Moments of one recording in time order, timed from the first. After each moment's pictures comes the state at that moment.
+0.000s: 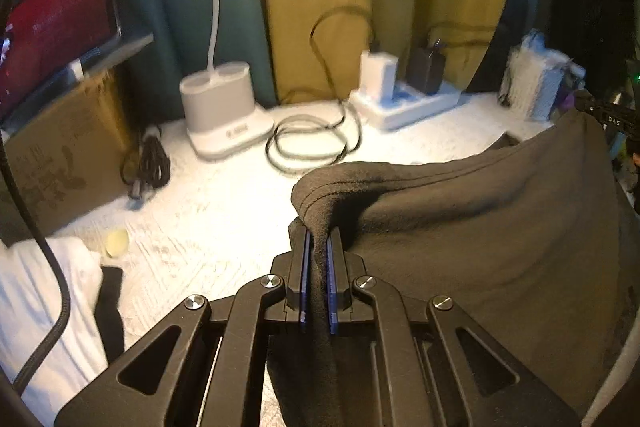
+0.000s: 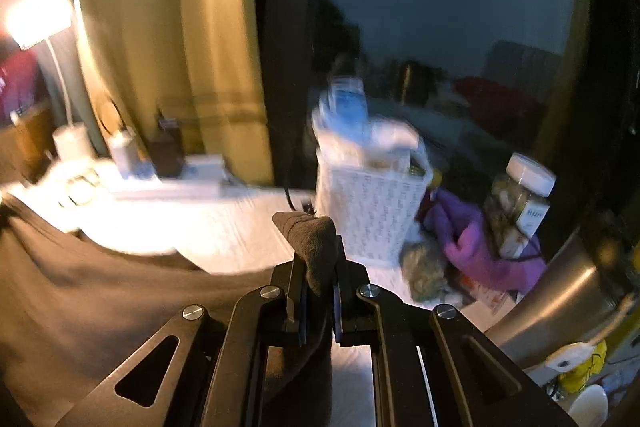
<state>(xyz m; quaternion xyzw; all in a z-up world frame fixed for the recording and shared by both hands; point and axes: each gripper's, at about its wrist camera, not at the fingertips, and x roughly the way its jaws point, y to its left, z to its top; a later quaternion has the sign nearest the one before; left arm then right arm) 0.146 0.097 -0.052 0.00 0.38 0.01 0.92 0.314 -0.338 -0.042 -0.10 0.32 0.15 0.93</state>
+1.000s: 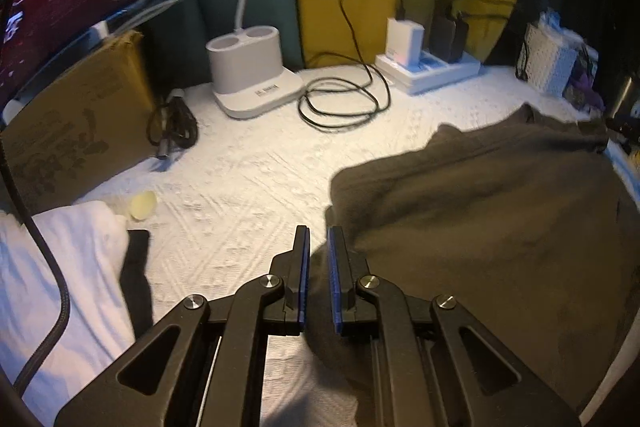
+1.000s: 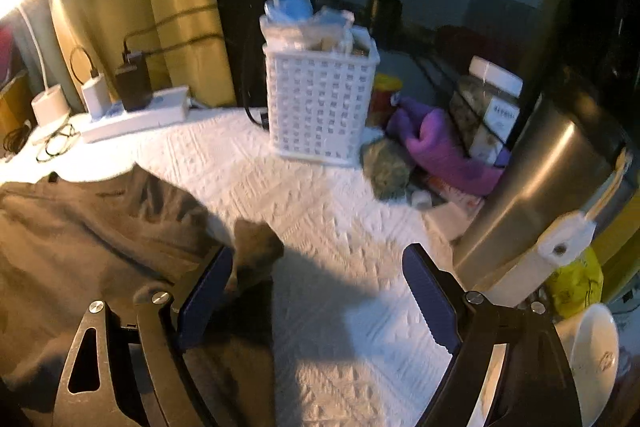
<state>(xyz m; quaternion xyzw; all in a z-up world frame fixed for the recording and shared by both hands) 0.126 0.122 -0.056 -0.01 0.42 0.03 0.91 0.278 -0.380 -0.048 -0.09 0.37 0.13 0.91</state>
